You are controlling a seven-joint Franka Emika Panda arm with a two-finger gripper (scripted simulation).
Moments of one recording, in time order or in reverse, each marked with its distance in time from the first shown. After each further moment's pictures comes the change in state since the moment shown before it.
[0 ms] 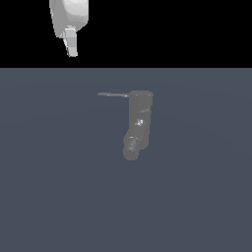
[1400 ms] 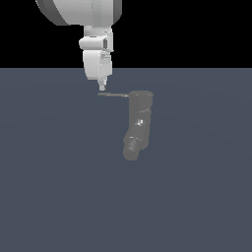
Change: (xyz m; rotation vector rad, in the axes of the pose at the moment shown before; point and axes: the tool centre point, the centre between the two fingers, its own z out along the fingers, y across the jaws) arm 0.103 -0.091 0.105 -0.017 -0.004 0.642
